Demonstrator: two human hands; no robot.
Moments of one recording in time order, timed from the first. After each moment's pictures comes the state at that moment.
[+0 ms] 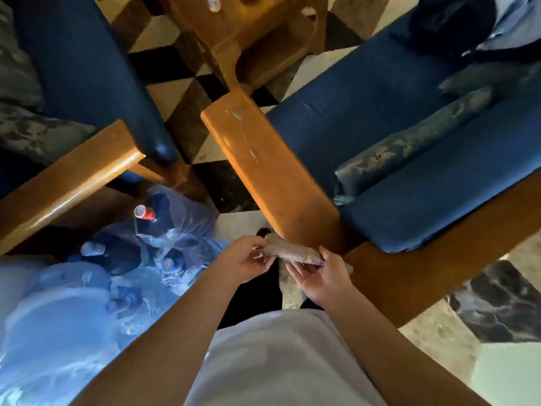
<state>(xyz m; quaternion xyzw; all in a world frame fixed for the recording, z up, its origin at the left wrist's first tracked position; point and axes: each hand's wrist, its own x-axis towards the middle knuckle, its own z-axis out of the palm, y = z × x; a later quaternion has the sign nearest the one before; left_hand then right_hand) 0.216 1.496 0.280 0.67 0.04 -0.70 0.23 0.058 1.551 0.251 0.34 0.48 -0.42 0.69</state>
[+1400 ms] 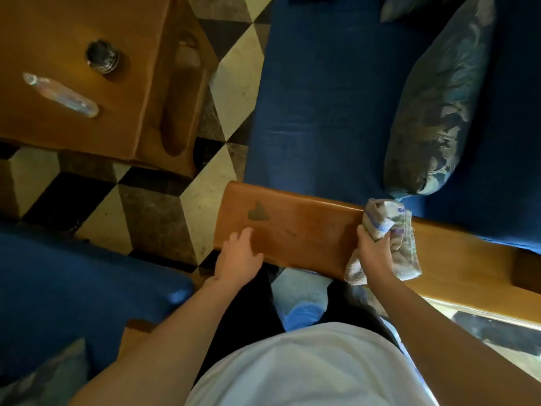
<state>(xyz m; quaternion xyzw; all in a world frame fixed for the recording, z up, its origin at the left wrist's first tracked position) 0.362 1.026 0.189 0.45 -0.79 -0.29 -0.30 0.185 1.241 0.145 0.20 0.81 -0.40 0.37</state>
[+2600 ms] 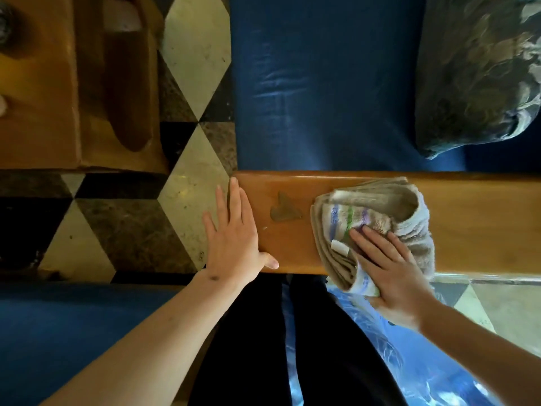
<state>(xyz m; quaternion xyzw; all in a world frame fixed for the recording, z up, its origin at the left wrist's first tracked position) 0.365 0.931 0.115 0.24 -0.91 -0.08 -0.33 0.289 1.233 0.065 -0.50 0.84 -0.09 0.18</state>
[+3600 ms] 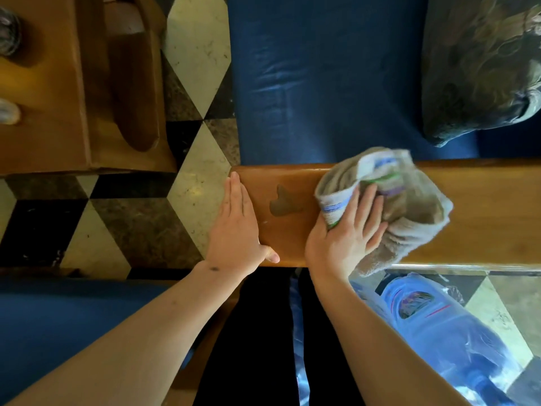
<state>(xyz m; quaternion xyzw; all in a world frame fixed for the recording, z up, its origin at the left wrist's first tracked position) 0.364 0.931 0.113 0.24 -0.92 -0.11 -0.30 0.319 1.072 0.077 0.10 0.96 -0.24 0.08</state>
